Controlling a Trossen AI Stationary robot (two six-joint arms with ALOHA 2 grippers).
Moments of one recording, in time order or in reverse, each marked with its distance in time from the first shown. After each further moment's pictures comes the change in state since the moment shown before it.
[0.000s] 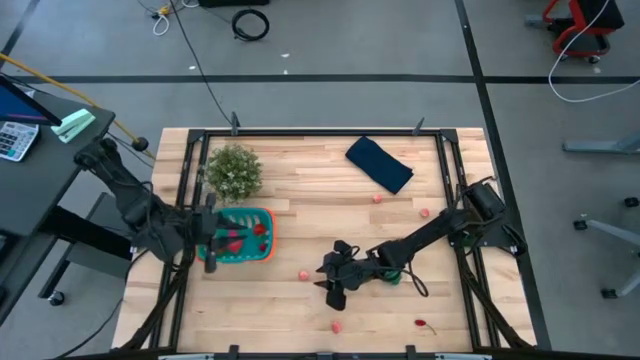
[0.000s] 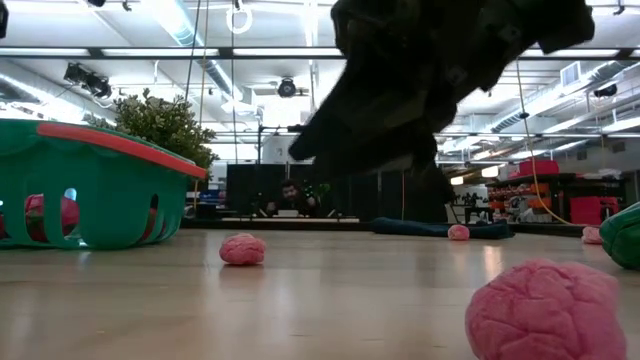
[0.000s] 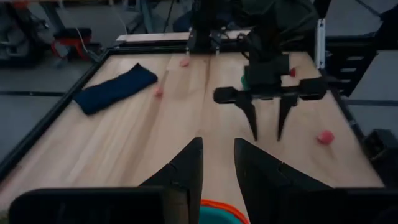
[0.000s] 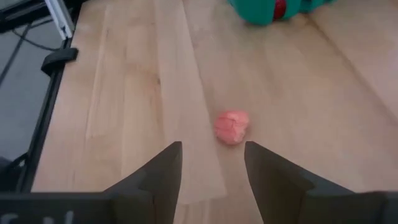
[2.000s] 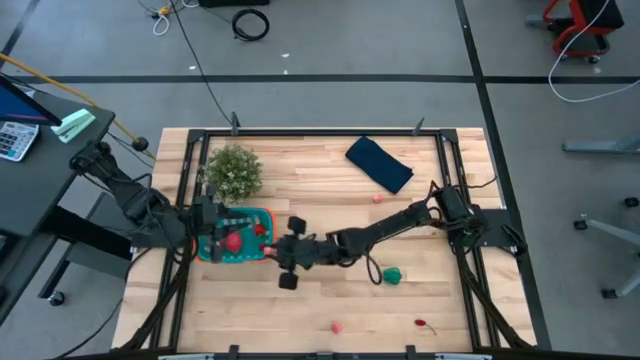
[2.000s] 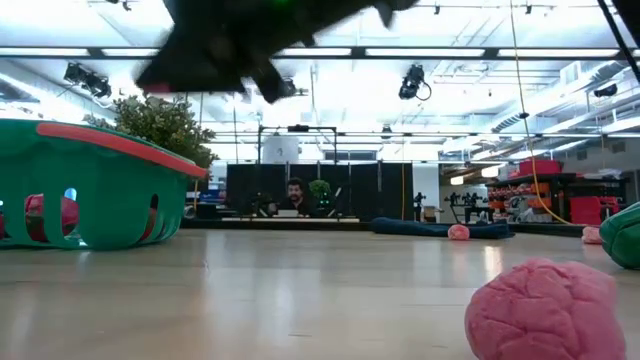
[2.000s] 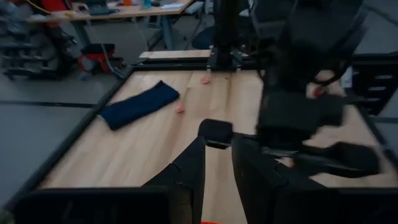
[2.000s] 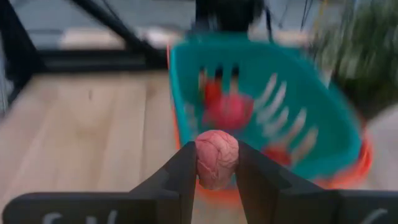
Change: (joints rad) left arm 0.102 -0.020 0.006 0.067 -0.007 0.111; right arm -0.167 0.243 0.524 -0.051 0.068 -0.447
